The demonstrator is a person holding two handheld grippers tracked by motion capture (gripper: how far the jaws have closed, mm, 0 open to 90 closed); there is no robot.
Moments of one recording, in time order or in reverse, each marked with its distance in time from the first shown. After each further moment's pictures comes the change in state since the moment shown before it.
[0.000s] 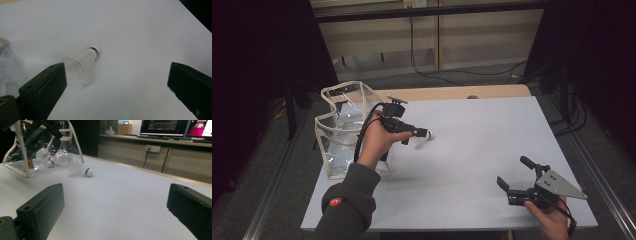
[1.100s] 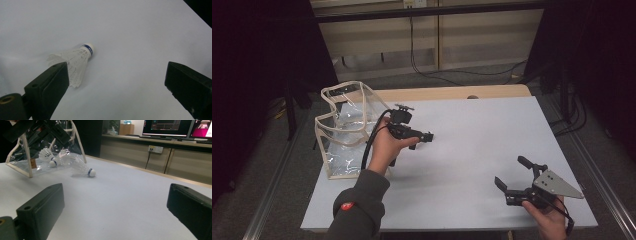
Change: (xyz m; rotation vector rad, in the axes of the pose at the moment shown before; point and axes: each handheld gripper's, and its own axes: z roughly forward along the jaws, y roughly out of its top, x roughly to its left) left arm -0.008 -0.012 0.025 -0.011 0.005 -0.007; right arm 0.004 0.001 0.004 0.001 0.014 -0.007
